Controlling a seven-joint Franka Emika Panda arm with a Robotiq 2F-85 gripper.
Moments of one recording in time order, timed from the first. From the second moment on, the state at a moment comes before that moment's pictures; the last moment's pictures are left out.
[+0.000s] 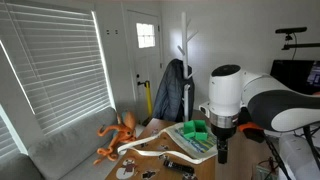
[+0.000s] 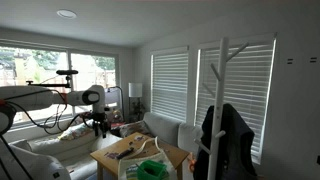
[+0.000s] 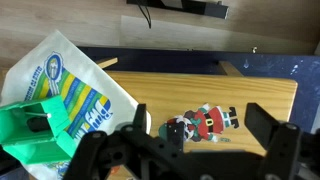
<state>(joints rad) 0.15 -0.75 0.29 -2.43 0.04 1.62 0.21</state>
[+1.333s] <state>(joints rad) 0.11 -0.49 0.10 -2.48 0.05 1.98 0.08</state>
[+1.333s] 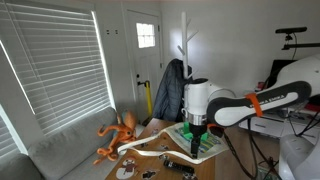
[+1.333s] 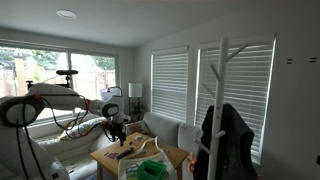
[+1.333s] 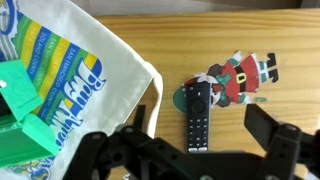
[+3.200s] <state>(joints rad) 0.12 -0.19 0.16 -2.41 -0.04 2.18 0.10</state>
